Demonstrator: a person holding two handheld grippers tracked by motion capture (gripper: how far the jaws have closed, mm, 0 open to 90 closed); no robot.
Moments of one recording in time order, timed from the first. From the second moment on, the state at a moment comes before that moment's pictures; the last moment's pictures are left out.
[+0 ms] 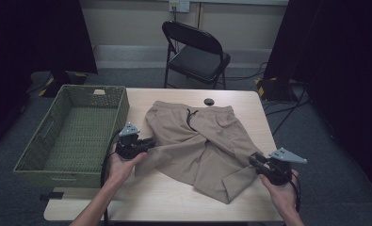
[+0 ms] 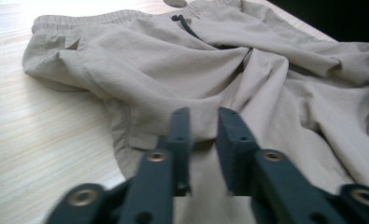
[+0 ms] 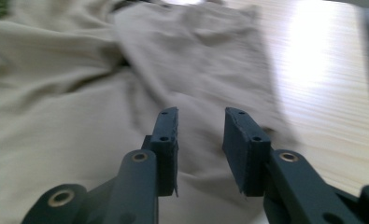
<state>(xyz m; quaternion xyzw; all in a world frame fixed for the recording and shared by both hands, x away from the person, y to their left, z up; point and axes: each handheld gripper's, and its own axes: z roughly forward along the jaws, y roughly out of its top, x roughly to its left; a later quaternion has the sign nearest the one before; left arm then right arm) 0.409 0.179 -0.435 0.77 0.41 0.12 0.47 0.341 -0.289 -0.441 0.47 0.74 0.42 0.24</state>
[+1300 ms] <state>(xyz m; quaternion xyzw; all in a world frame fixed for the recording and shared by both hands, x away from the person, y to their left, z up) 0.407 0.149 -0.462 0.83 0.34 0.07 0.43 0.340 -0.175 -0.479 0.27 0.88 0.38 0.07</state>
